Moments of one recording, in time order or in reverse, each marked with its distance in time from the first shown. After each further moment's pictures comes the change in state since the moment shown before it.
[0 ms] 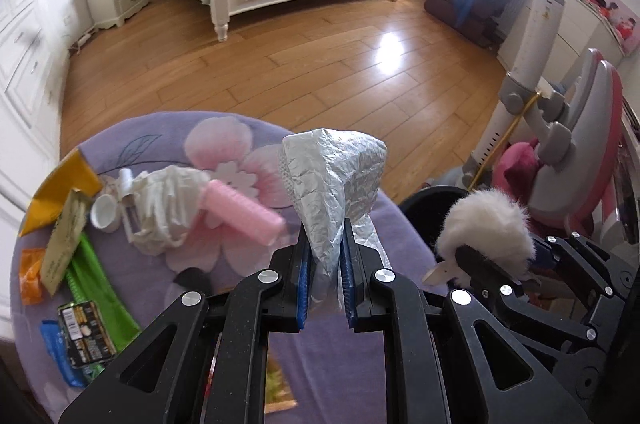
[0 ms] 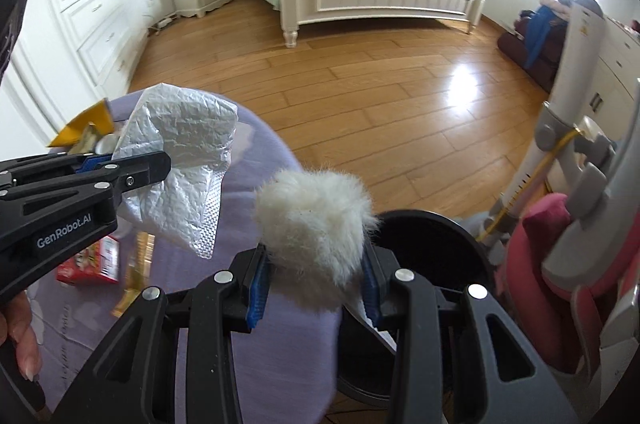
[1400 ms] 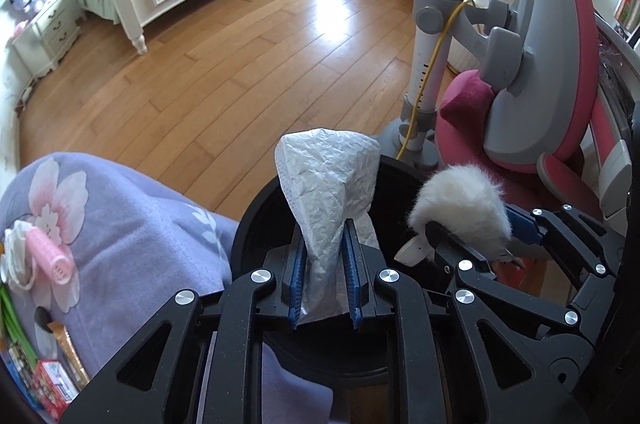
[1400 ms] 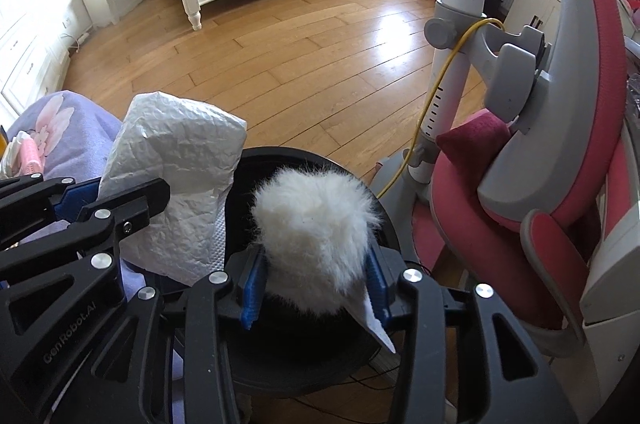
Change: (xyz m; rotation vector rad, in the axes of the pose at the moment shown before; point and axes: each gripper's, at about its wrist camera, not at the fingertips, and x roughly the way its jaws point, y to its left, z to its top) left arm 0.092 -0.174 -0.011 0.228 0.100 -0.061; right arm 0.034 -0.136 -0.052 0.207 0.095 -0.150
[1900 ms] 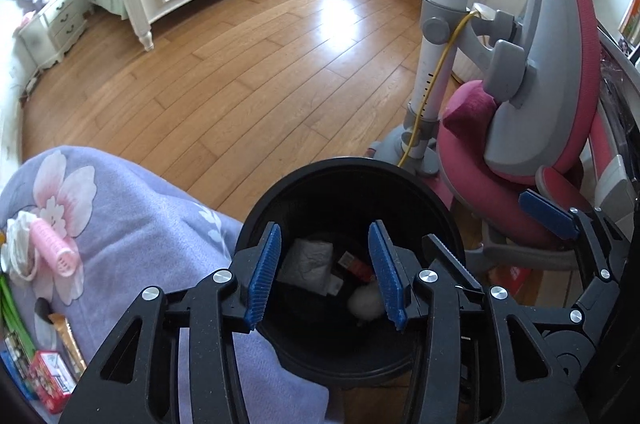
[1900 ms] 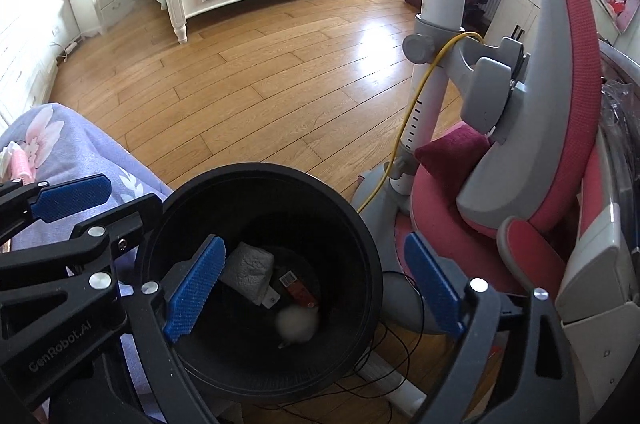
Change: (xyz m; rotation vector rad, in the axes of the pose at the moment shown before) left arm -0.009 0.002 0.000 -0.033 -0.015 0.003; right arm -0.008 -0.004 0.004 0.008 -0.043 -0.050
